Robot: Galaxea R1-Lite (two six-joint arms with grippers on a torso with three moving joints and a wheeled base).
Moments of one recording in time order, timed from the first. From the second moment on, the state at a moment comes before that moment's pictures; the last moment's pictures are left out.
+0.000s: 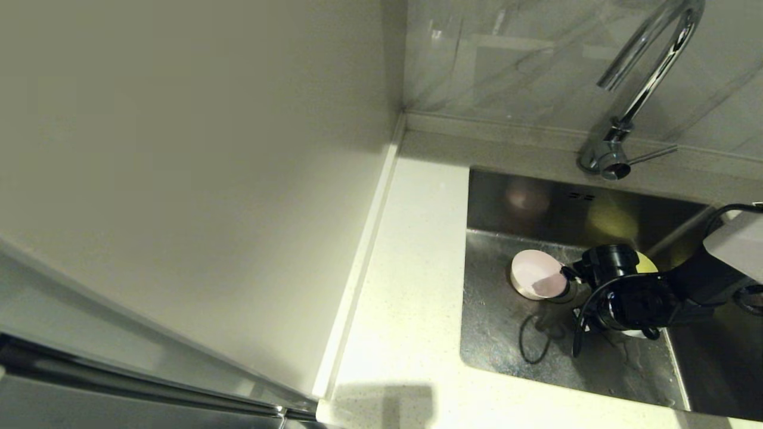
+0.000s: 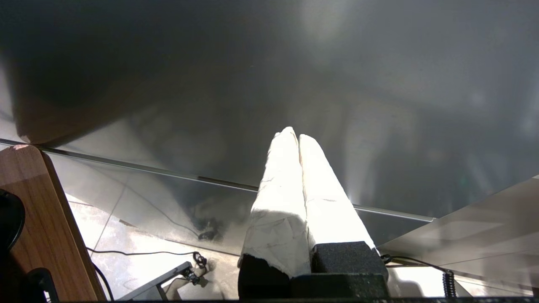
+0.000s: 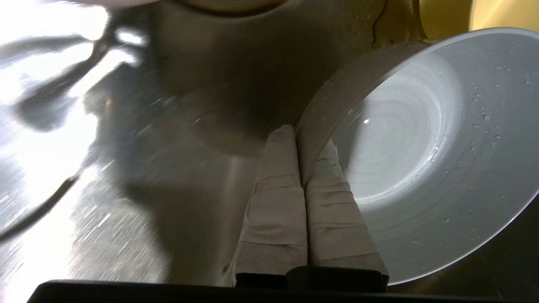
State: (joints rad) left arm 0.00 0.00 0.00 -0.01 0.00 -0.01; right arm -0.02 2.23 -1.03 -0.32 -0.39 -0.27
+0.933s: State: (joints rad) left arm 0.00 0.00 0.00 -0.01 0.00 -0.01; right arm -0.10 2.28 -1.03 -0.37 -0.42 -0.30
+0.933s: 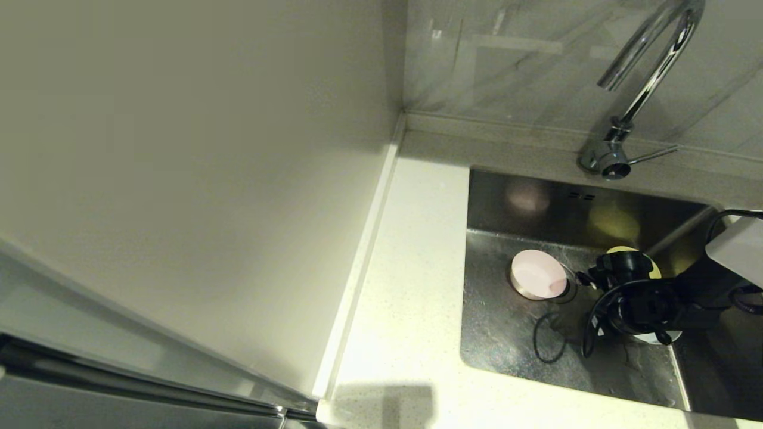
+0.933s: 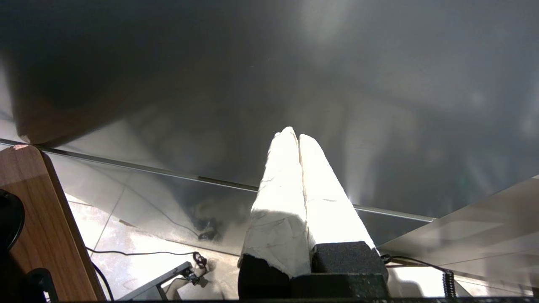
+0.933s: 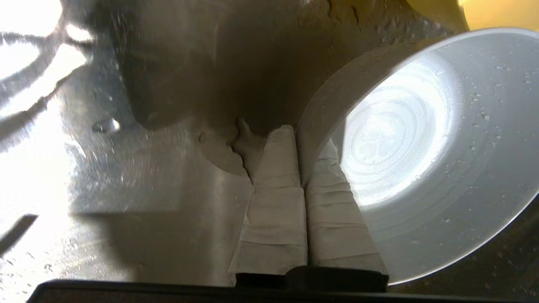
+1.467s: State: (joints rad) left arm 0.00 0.00 0.00 -0.01 0.00 -0.01; right arm -0.10 2.22 -0.99 -0.36 -0.41 -0.30
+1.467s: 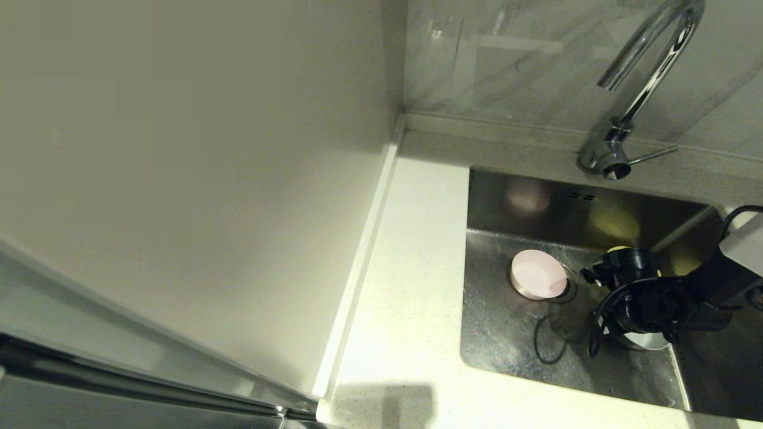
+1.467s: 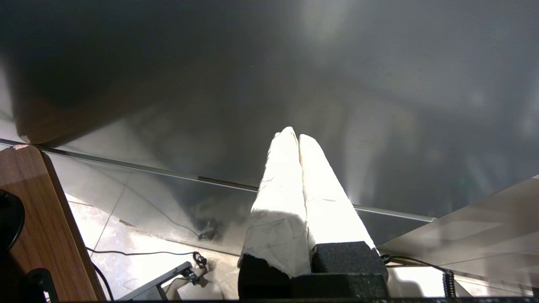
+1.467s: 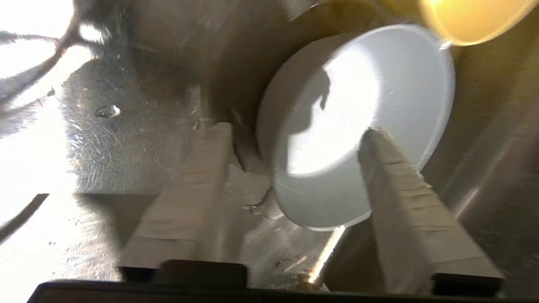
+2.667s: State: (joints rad) left arm 0.00 0.00 0.00 -0.01 0.00 -0.01; right arm -0.14 1.46 -1.25 0.92 -0.20 -0.06
